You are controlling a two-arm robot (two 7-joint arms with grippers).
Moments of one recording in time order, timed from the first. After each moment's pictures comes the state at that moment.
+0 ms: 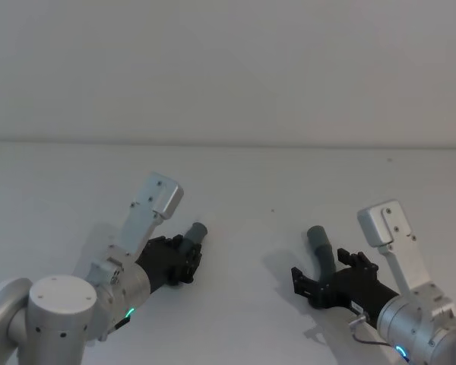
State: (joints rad) left arm -0.20 0.27 0.47 -1.68 -0.26 0.58 -0.08; right arm -0.04 0.37 -0.28 -1.85 0.23 0.54 0.16
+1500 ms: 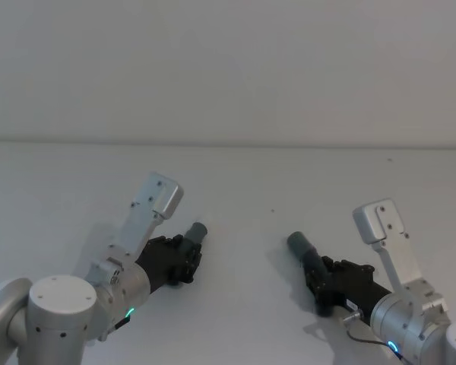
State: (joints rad) left arm -0.20 0.27 0.47 -1.68 -0.26 0.58 -0.08; right arm -0.02 0.32 -0.27 -1.81 0.21 0.58 0.15
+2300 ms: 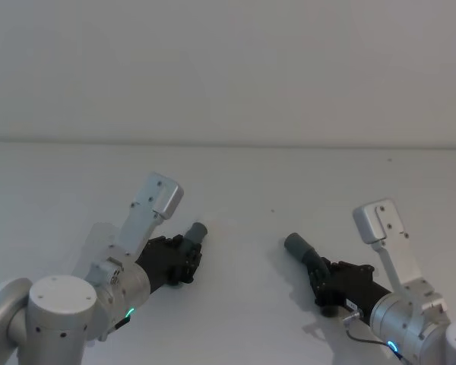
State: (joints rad) left arm -0.20 0.27 0.47 -1.68 -0.26 0.58 -0.08; right arm -0.02 0.32 -0.27 -1.81 0.21 0.58 0.15
